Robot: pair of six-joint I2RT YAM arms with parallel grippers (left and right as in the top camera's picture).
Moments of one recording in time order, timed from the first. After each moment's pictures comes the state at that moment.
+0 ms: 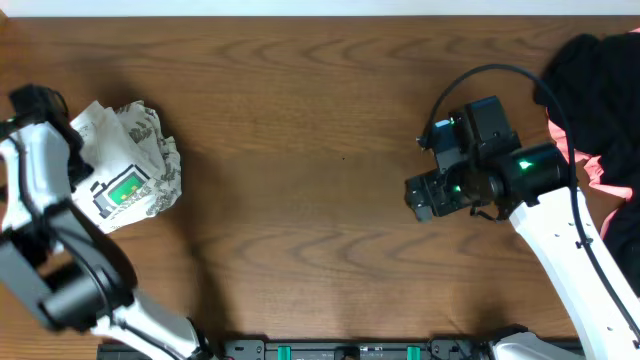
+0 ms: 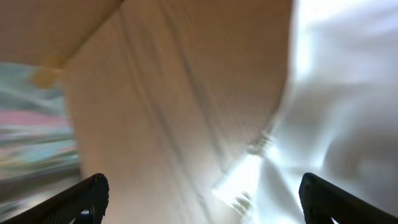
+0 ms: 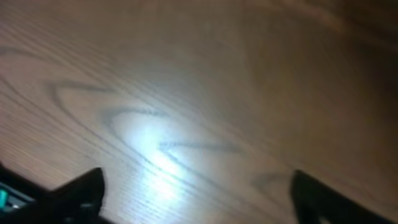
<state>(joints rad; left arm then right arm) 0.54 1.86 1.48 -0.98 -0.59 -0.42 0.33 1.35 1.26 -1.15 -0.14 -0.01</state>
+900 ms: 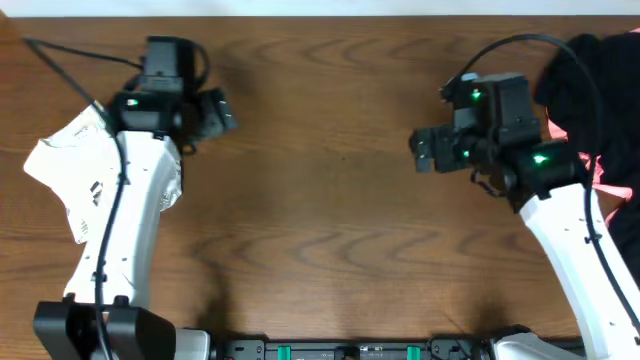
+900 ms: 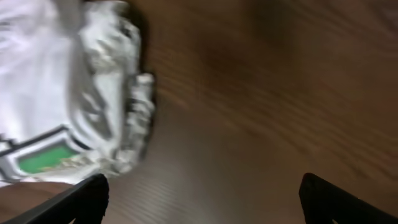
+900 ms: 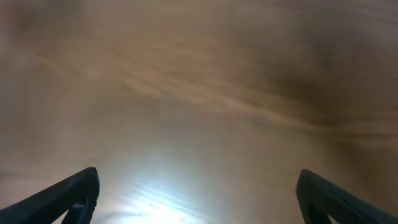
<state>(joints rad) -0.09 1.57 1.48 -1.01 -0.17 -0.38 0.23 1.37 1.26 -0.82 -0.10 0.11</state>
